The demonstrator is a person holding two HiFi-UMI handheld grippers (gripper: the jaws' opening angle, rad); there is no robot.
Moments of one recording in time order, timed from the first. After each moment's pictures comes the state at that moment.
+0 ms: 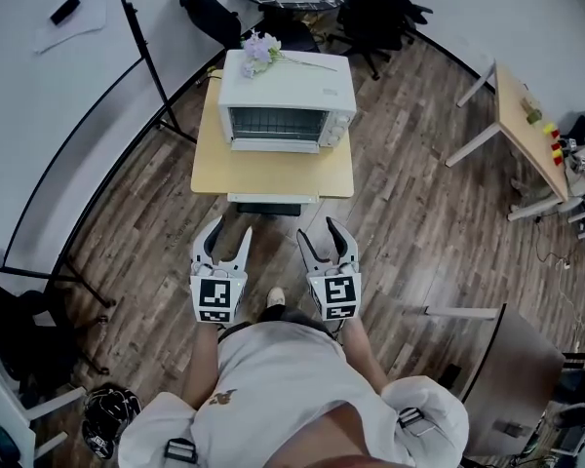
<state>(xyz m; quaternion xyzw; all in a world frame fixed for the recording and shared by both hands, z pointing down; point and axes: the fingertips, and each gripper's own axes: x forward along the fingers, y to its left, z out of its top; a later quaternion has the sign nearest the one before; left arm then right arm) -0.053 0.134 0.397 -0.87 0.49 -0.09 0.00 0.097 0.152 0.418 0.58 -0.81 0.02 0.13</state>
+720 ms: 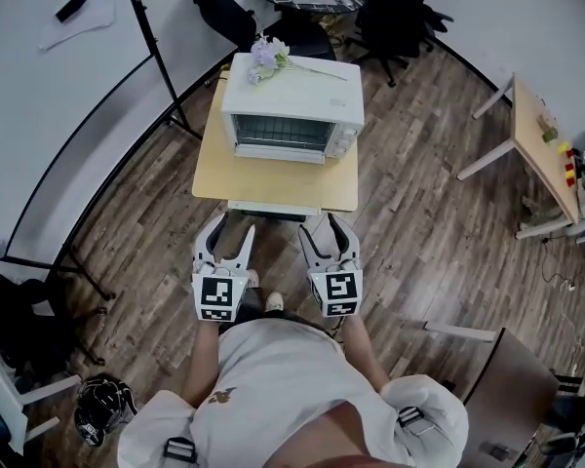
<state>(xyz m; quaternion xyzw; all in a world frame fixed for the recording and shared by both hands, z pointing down) -0.026 0.093 0.396 -0.85 0.51 -0.10 0.01 0.123 0.095 0.417 0.55 -0.82 0.02 0.12</state>
